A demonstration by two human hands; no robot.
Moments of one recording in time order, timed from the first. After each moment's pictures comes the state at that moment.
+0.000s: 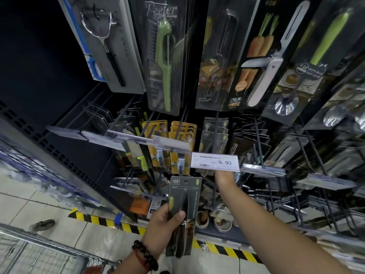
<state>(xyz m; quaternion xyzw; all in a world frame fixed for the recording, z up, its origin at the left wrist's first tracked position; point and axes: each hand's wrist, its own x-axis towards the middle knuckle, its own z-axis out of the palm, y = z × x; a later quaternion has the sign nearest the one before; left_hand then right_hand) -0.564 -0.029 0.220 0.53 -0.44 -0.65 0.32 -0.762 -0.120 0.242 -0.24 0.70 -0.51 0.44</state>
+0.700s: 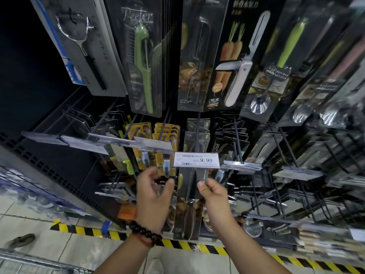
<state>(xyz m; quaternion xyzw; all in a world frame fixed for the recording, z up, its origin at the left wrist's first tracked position) -0.603 -0.061 0.262 0.59 -0.55 -0.39 0.45 -0.754 -0.034 0.242 -0.33 0.58 -0.57 0.47</state>
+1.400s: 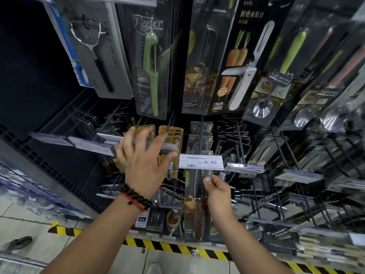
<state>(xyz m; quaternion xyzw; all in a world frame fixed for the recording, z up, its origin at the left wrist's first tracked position) -0.582 -0.127 0.310 0.54 -0.75 0.05 0.36 -0.751 -0.044 0.247 -0.31 0.63 -0.58 0.41</state>
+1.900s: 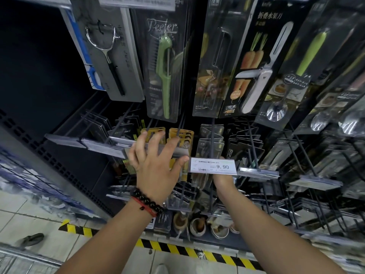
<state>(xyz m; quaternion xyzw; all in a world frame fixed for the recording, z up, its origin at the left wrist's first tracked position) -0.584 -0.124 0.310 0.55 -0.75 0.06 0.36 -0.764 -0.123 0.248 -0.22 0.71 -0.51 0.43</state>
